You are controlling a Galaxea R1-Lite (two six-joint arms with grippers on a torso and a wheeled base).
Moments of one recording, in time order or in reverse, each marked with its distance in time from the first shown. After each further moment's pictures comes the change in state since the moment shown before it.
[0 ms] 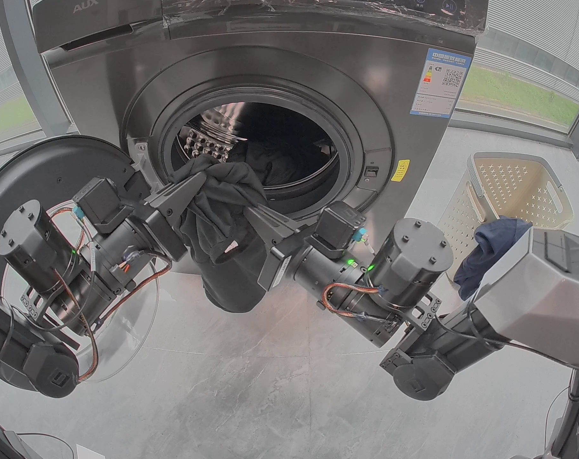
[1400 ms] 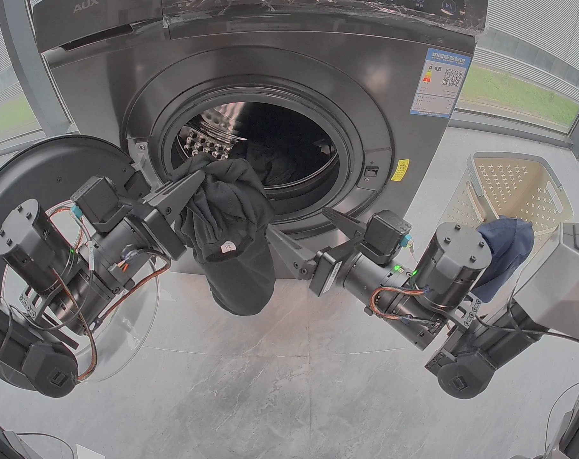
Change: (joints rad) left arm 0.001 -0.005 -0.001 0.000 0.000 0.004; right arm -0.078 -0.108 0.212 0.011 -0.044 0.014
